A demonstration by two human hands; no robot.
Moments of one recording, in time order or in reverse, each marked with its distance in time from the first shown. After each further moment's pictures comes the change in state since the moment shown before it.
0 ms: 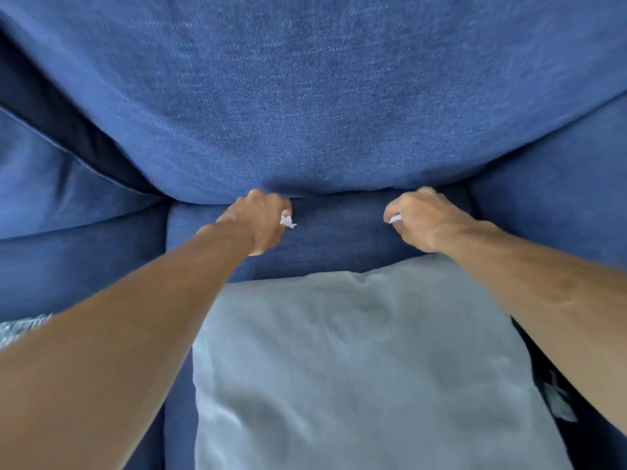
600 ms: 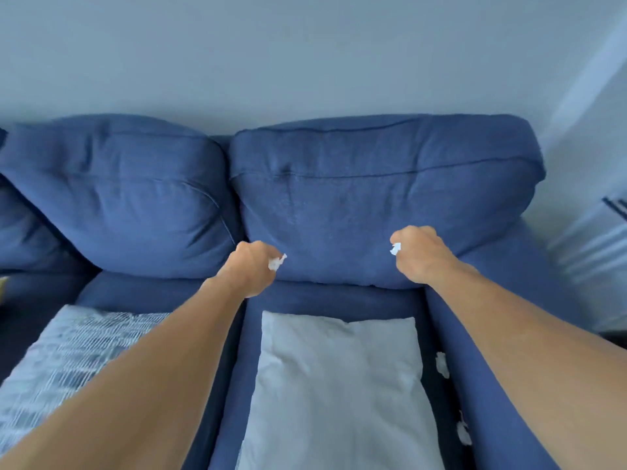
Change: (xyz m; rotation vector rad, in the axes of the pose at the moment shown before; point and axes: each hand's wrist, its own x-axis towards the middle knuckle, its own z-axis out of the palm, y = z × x) left_hand -0.304 0.061 -0.171 -0.196 0.355 -0.248; right_hand -0.266 -0.034 -0.204 0.180 0.318 -0.071
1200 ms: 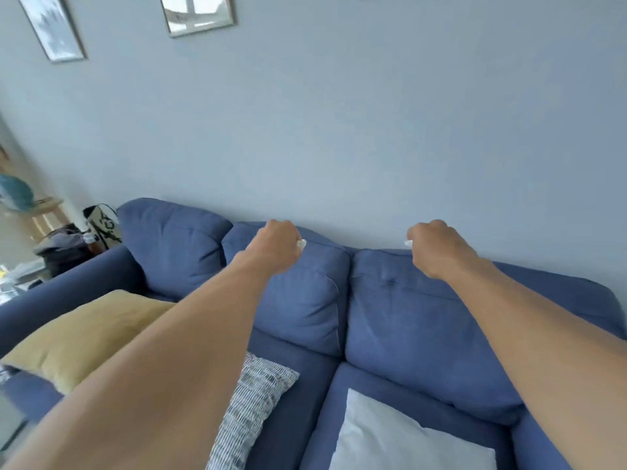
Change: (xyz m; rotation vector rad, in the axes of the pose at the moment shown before) left_hand -0.201 -0.057 -0.235 -0.171 0.529 -0.142; right_hand -0.153 -0.177 -0.170 -0.254 0.322 -0.495
